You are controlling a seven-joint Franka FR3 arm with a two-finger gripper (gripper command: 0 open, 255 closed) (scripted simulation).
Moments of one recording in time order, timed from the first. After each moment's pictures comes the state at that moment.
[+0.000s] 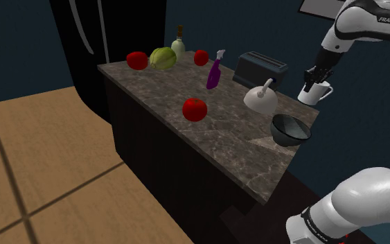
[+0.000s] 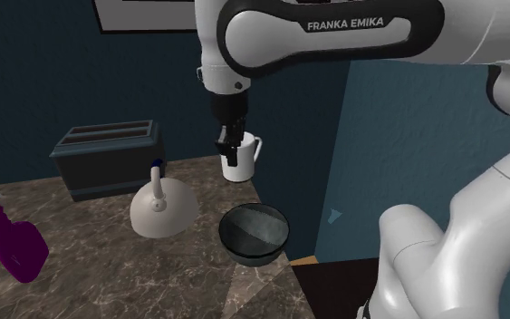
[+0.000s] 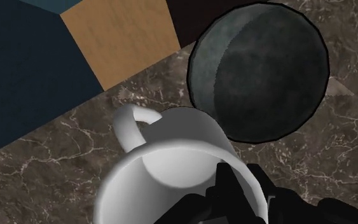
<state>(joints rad) -0.21 -0.48 -0.26 -2.10 -0.18 1.63 -0.07</state>
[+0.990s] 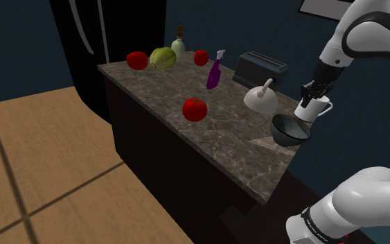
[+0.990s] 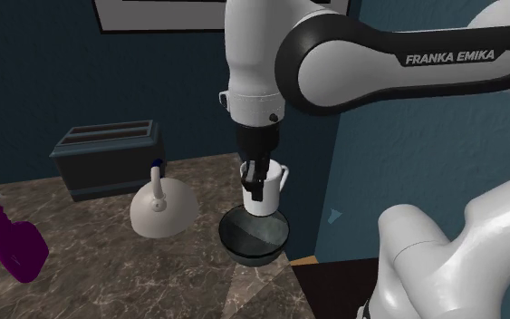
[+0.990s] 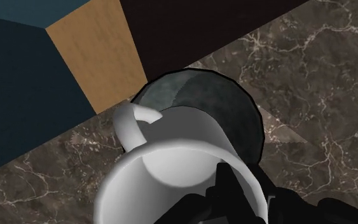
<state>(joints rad) -0.18 -0.74 -0.12 -2.36 -0.15 1.61 0.09</state>
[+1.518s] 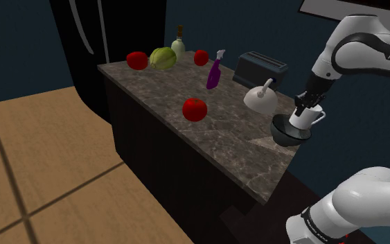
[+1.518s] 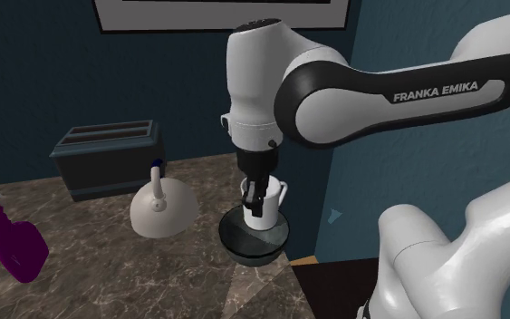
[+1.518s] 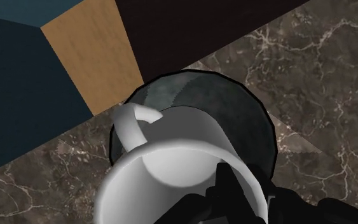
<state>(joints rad) -0.19 -0.76 -0.13 -2.47 -0.16 1.71 0.10</state>
